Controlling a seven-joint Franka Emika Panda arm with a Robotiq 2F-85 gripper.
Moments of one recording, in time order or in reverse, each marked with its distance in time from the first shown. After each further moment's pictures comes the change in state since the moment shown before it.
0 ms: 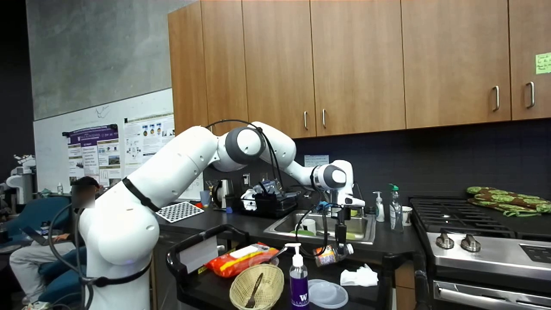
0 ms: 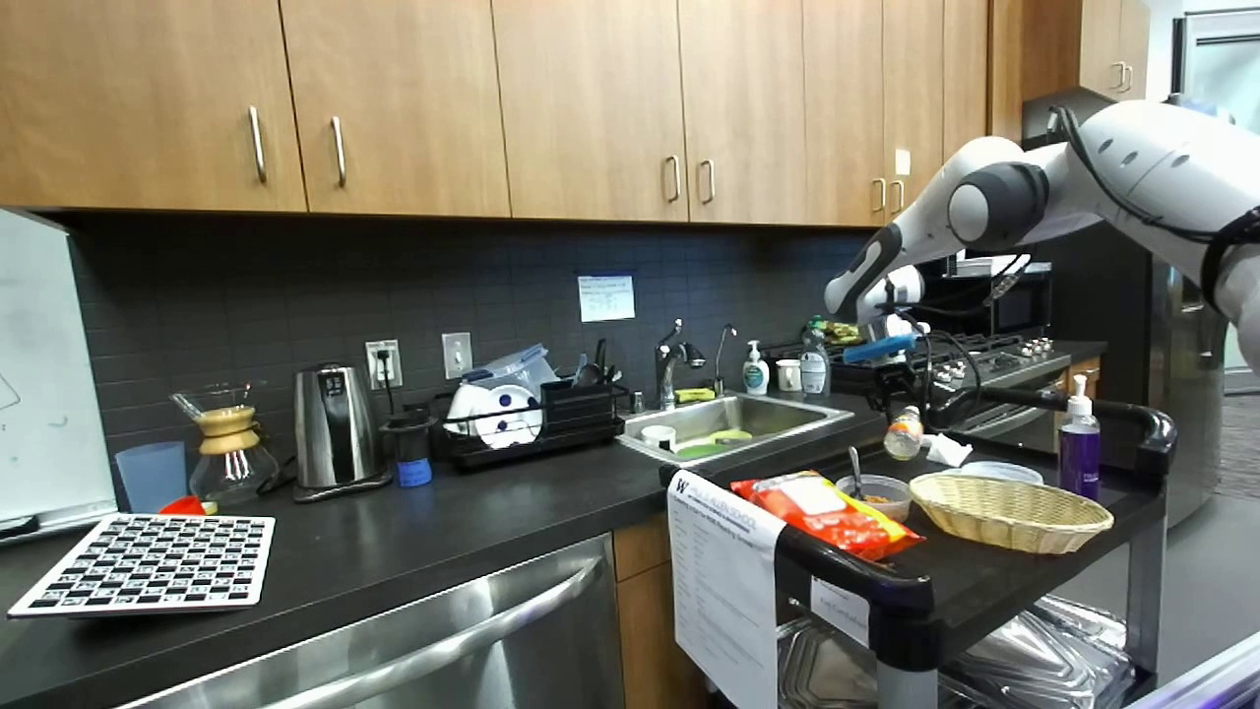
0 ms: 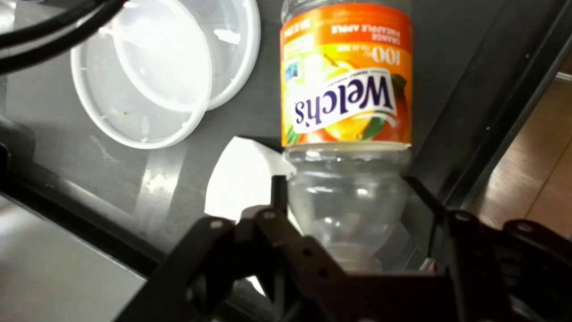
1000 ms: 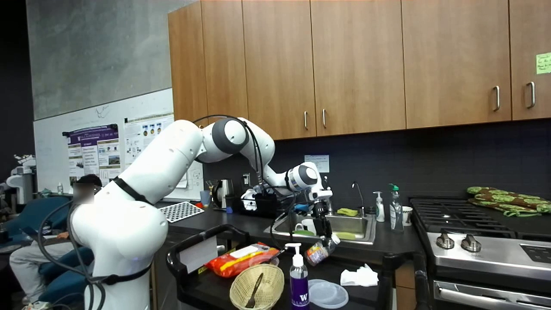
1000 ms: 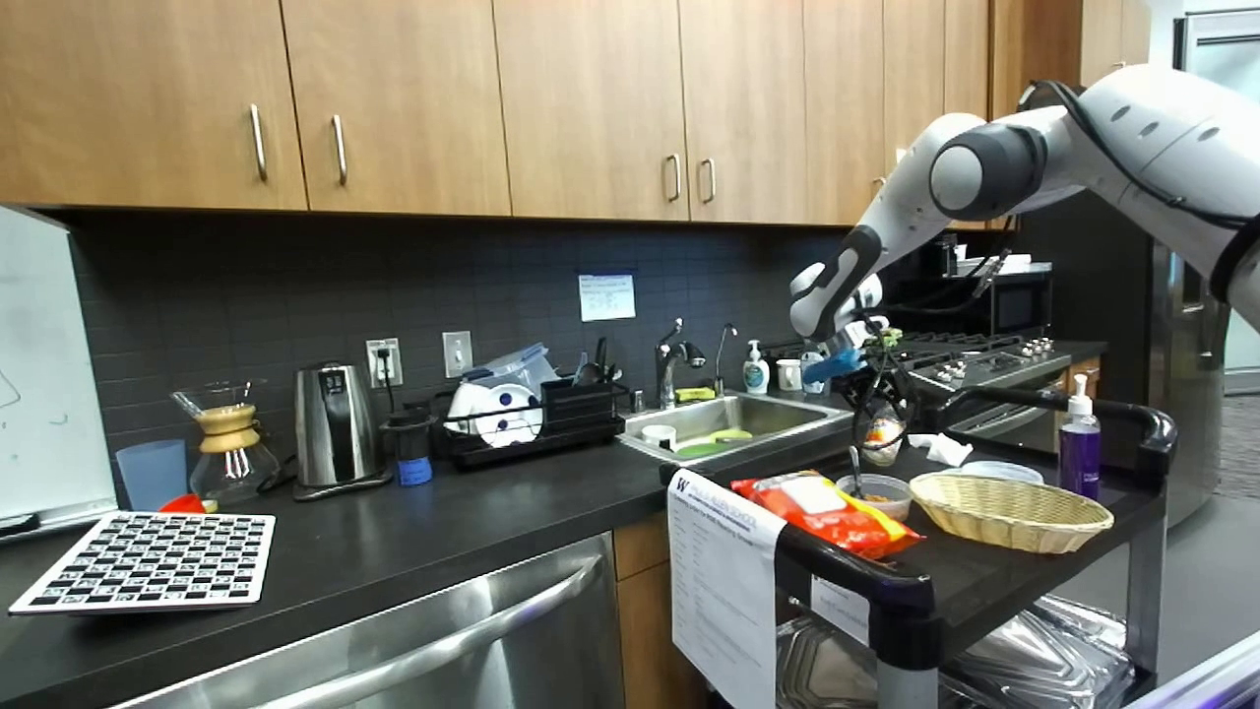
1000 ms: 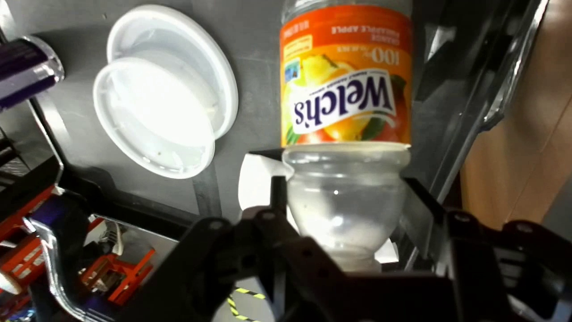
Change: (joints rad) arm 0.214 -0.104 -0.029 -0.207 -0.312 0.131 0.614
